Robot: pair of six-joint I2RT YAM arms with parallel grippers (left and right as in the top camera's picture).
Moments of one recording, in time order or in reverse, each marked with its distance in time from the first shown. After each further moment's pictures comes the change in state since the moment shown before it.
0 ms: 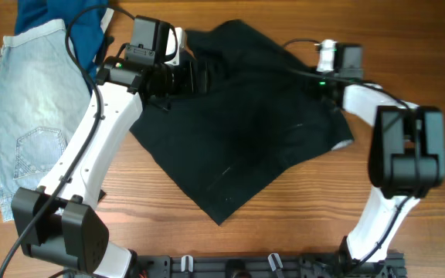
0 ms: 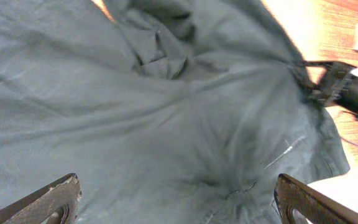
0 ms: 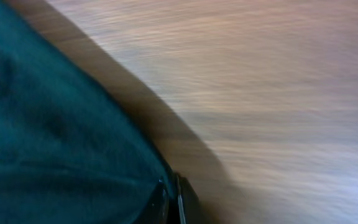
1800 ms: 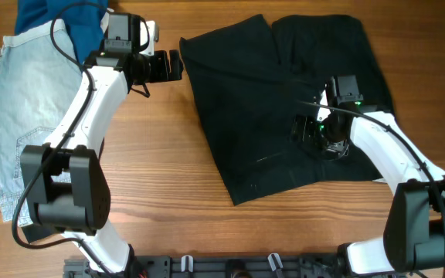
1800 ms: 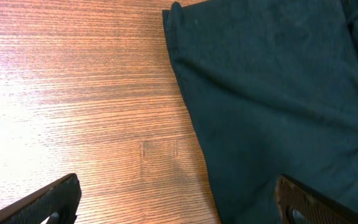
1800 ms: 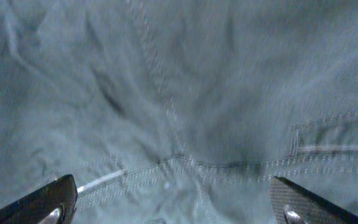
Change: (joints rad) left arm 0.174 0.194 -0.003 0.187 -0.039 0.150; right arm 0.145 -0.453 -0.237 -0.688 0.013 0.179
